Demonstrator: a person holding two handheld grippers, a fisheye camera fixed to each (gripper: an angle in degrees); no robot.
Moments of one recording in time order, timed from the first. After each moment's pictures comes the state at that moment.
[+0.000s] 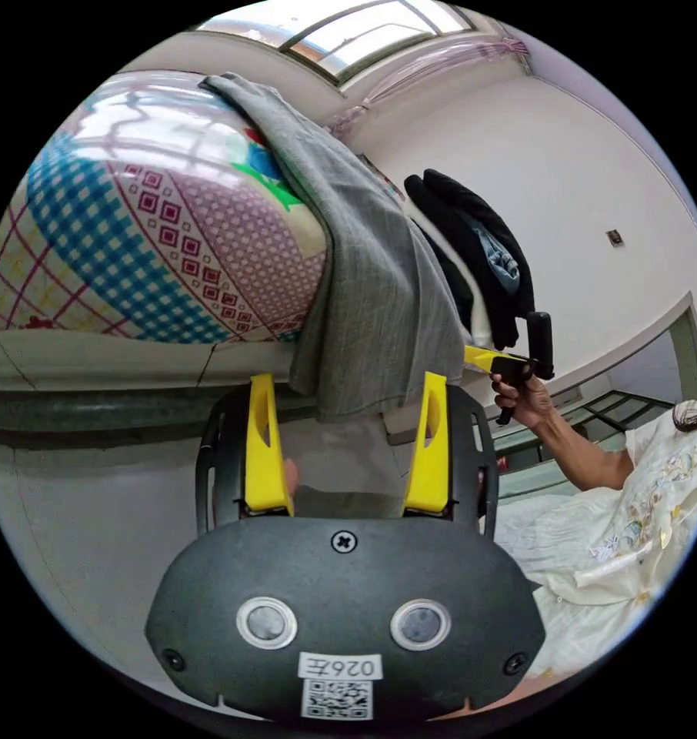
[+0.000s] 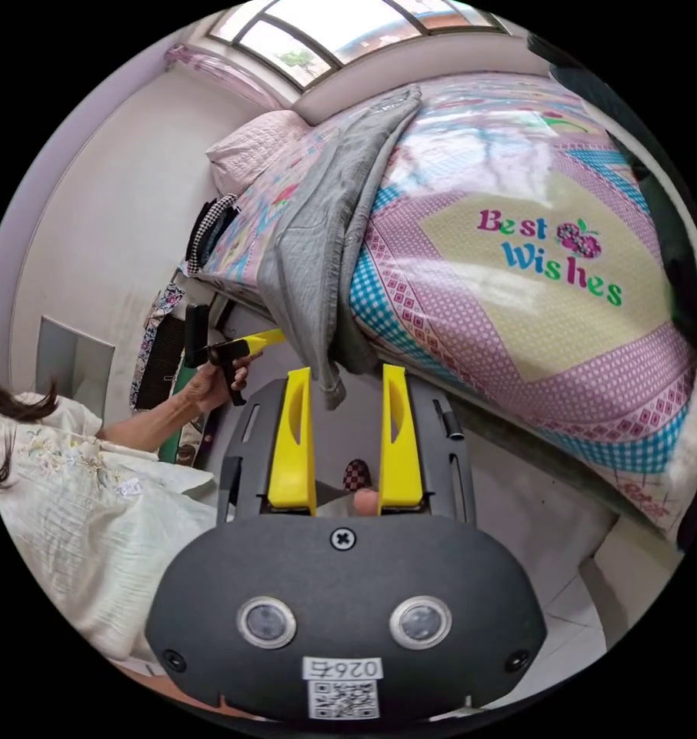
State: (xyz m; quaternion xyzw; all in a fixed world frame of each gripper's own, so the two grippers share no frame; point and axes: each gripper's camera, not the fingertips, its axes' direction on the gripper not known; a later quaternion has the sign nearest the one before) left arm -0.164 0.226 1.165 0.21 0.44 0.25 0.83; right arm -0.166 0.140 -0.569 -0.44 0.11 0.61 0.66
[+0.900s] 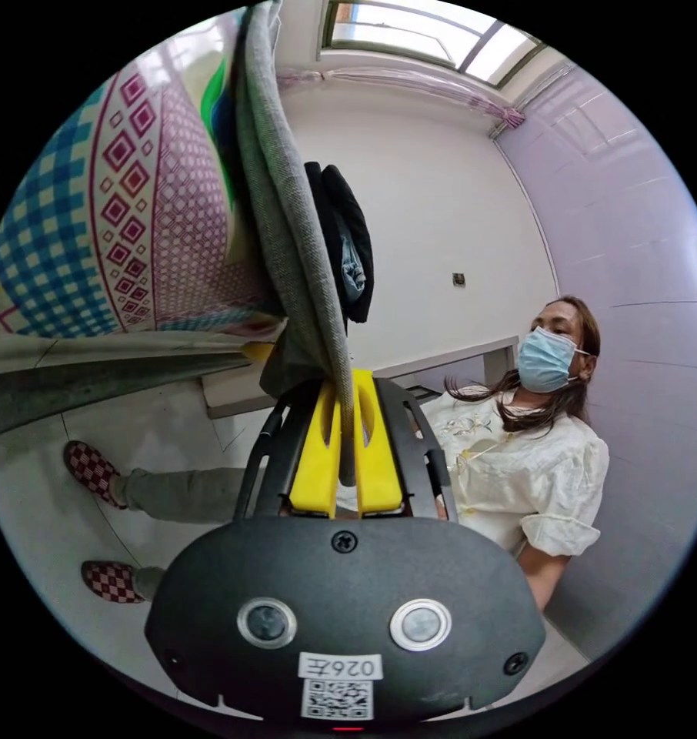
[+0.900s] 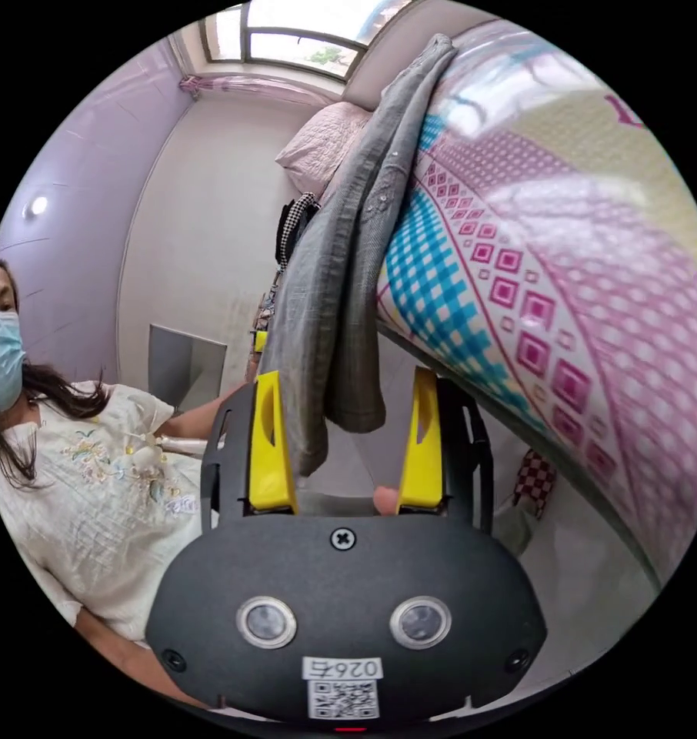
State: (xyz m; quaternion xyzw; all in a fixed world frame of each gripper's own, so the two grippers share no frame) left arm -0.282 0.154 1.154 0.03 0.74 0.28 0.61; right arm -0.131 0.237 -0.586 -0.29 -0.07 0.70 0.65
